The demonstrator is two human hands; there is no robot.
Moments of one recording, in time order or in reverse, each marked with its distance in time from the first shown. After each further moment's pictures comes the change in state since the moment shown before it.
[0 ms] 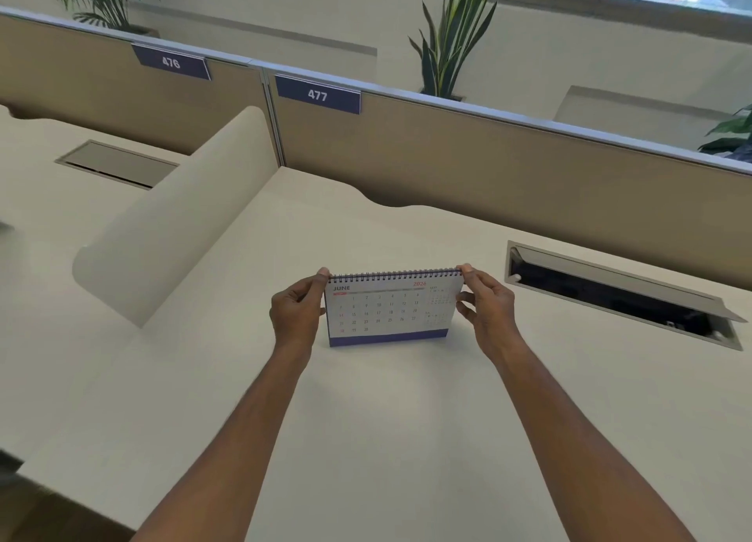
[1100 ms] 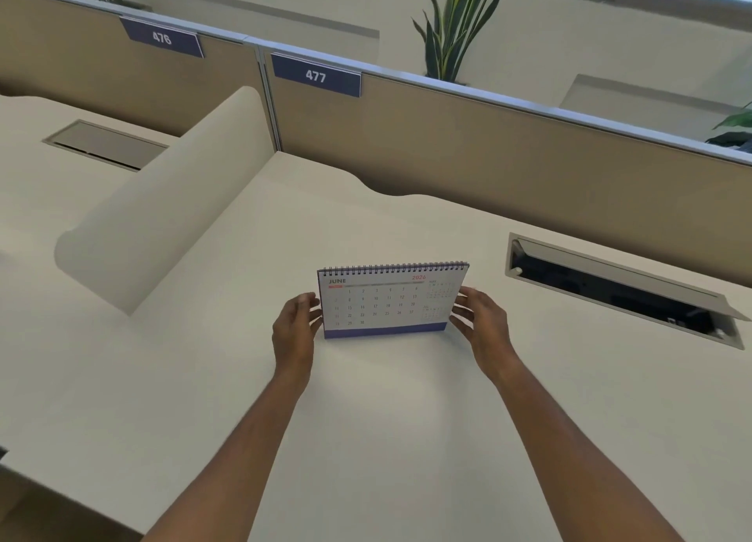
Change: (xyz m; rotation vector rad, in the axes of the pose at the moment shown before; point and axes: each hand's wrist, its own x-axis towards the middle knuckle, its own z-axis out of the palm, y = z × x) left_hand -0.010 -0.060 -0.010 -0.098 -0.008 -0.124; right_hand 0.008 0.046 -0.023 -0.123 -0.007 0.078
